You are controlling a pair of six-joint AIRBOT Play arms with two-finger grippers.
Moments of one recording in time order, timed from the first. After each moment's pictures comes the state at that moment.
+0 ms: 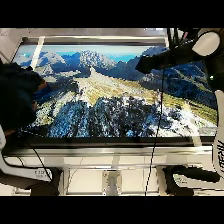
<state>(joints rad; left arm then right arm) 0.27 -1.51 1.87 1.96 -1.11 -1.63 0.23 -1.37 1.85 -1.26 1.41 1.39</state>
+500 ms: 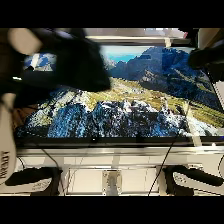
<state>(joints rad) -0.51 -1.41 1.89 1.47 -1.11 -1.52 0.05 -1.29 2.05 -1.70 1.68 1.35</state>
